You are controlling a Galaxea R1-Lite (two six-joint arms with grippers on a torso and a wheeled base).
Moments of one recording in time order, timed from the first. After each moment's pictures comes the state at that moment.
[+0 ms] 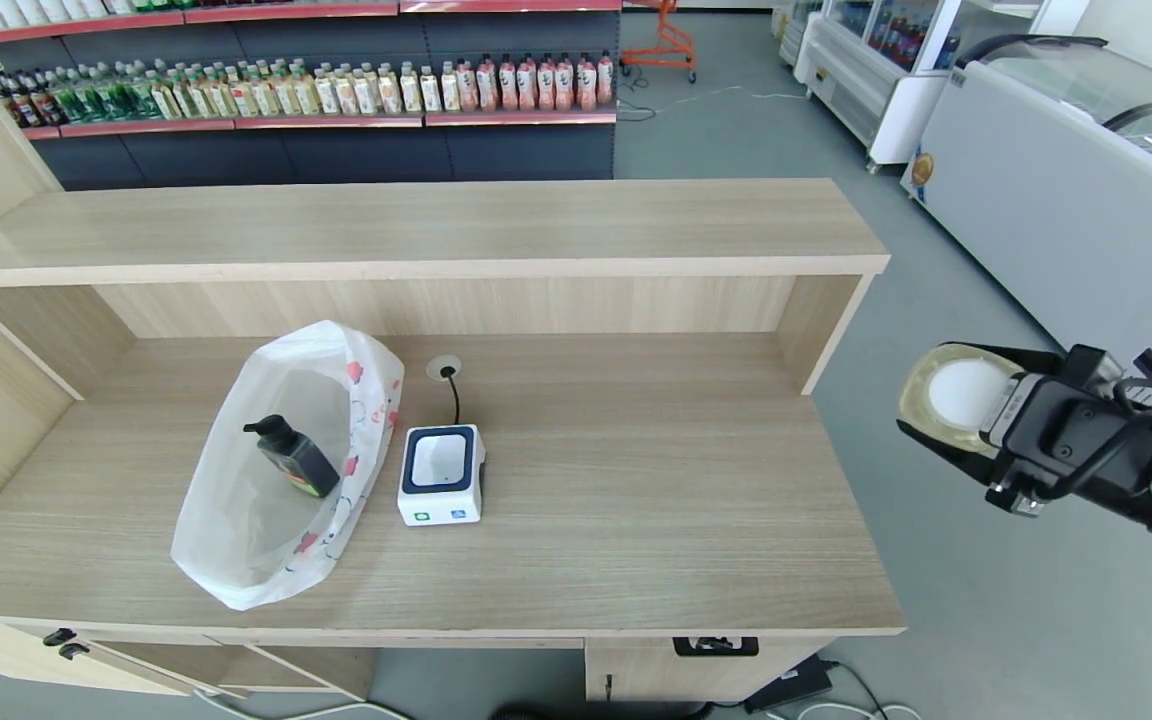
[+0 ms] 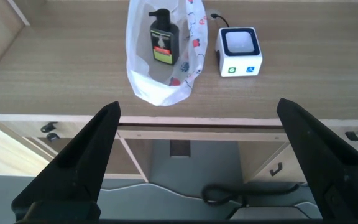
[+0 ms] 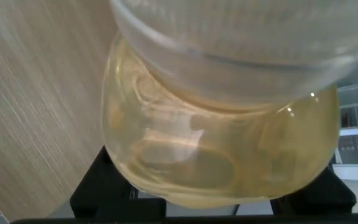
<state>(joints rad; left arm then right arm) 0.00 0.00 0.00 0.00 0.00 0.00 0.18 1.37 -0.50 -0.80 0.24 -1.16</state>
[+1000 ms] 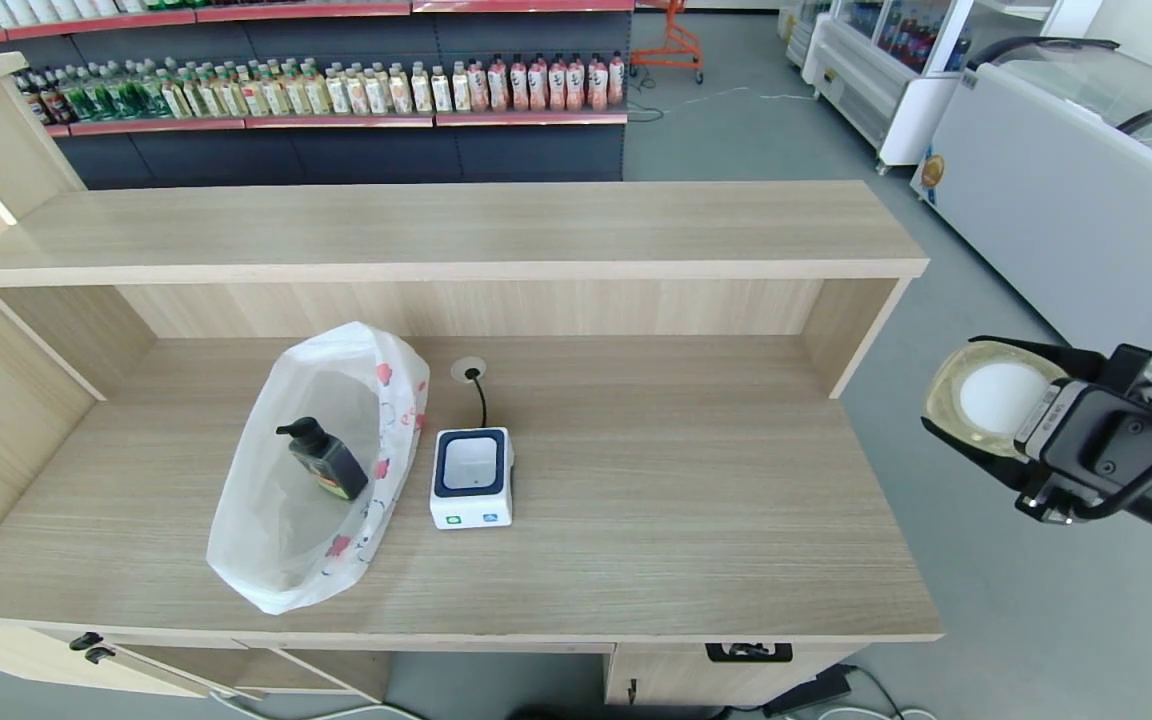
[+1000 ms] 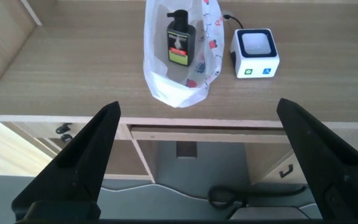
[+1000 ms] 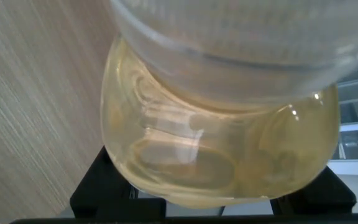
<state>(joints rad) 0.00 0.00 0.00 0.00 0.00 0.00 0.19 1.29 -0.47 -0.80 0.20 -1.18</state>
